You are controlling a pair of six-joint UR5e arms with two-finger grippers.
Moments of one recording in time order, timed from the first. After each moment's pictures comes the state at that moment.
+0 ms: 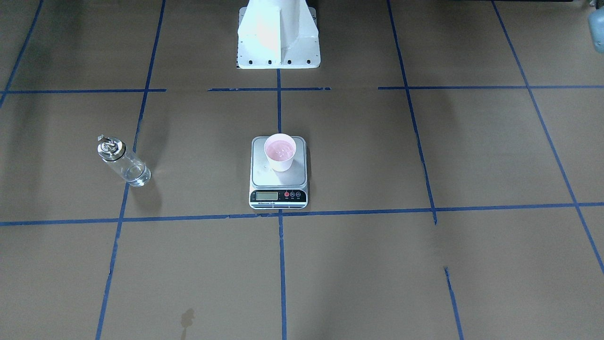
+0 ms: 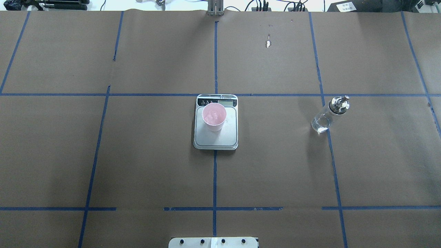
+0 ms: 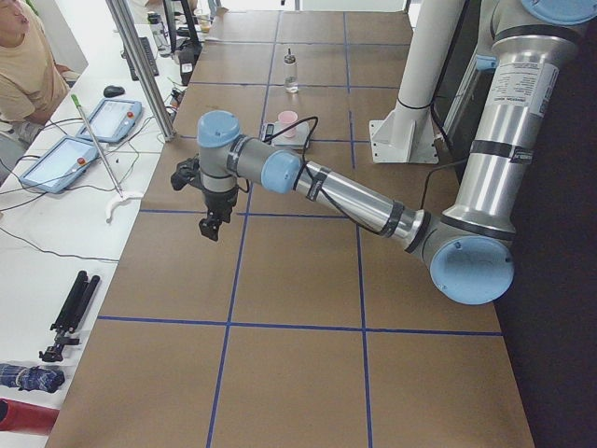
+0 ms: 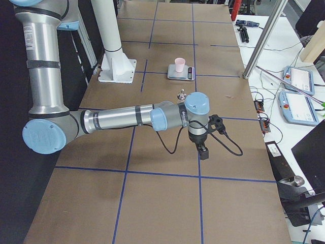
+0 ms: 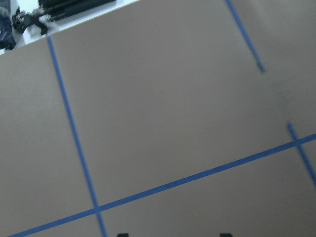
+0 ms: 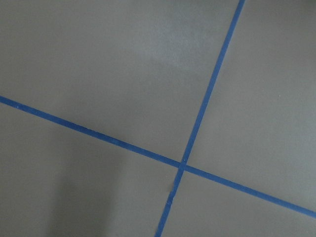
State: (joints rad) left arm -1.48 -1.78 -1.70 -1.53 -2.29 0.02; right arm 1.55 -1.50 1.70 -1.59 2.27 -0.20
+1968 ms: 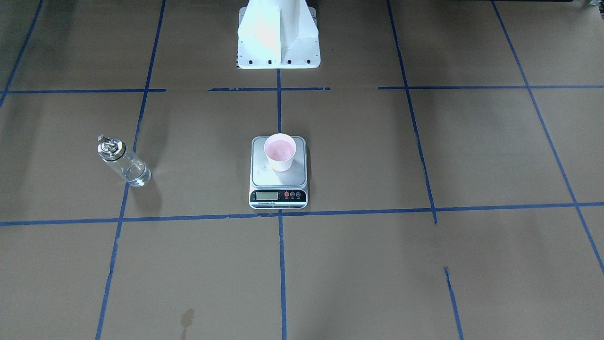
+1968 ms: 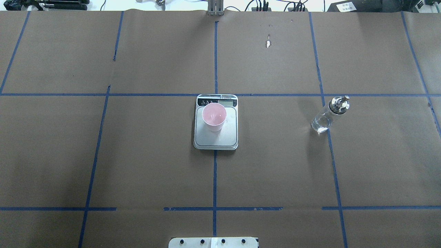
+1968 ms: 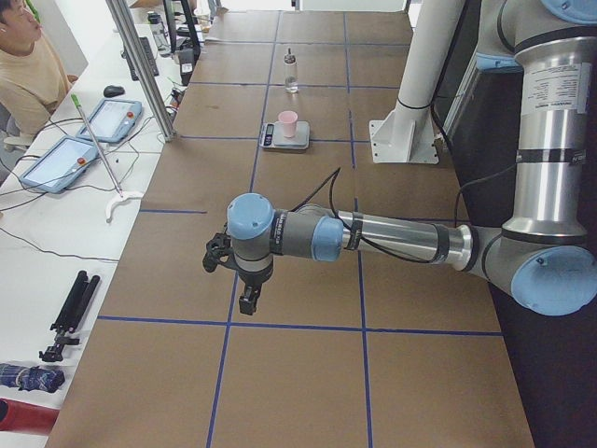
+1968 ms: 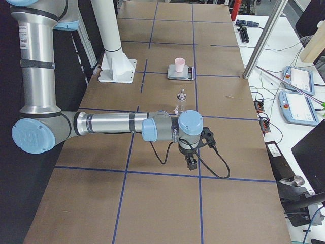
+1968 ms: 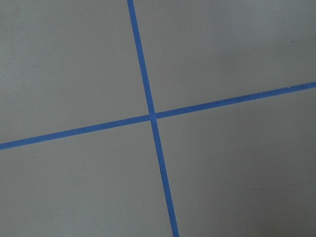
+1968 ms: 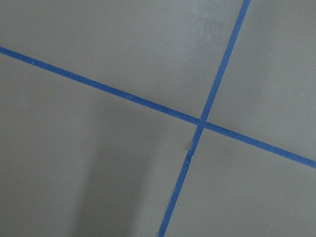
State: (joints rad) left arm -1.56 -1.54 -1.73 -1.57 -2.34 0.12; right arm 1.56 -1.57 1.66 -1.58 2.39 -0.26
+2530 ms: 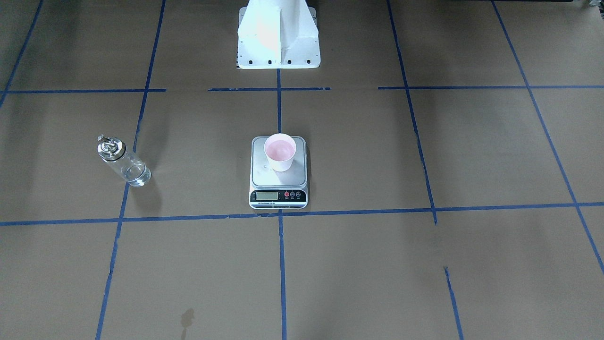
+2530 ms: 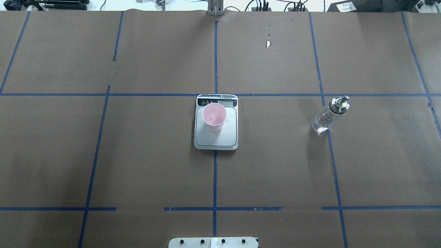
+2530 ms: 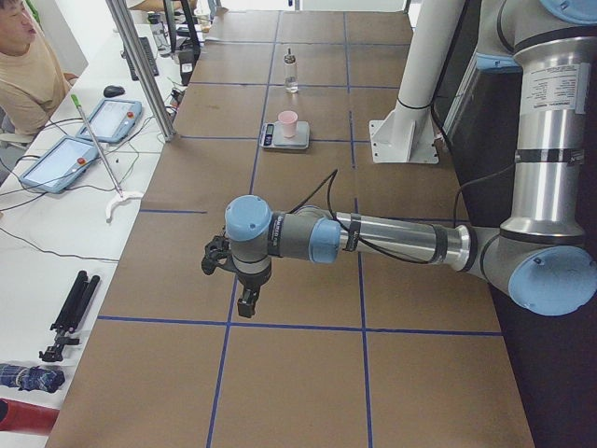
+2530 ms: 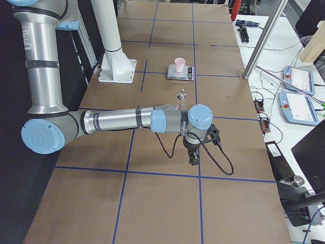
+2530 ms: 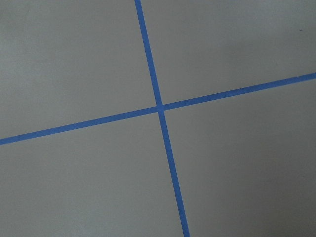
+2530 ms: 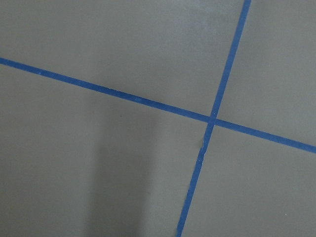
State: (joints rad) left arm -1.56 -1.55 -1.71 -1.57 -2.33 0.12; right arm 1.55 -1.52 1.66 -1.70 2.40 -0.25
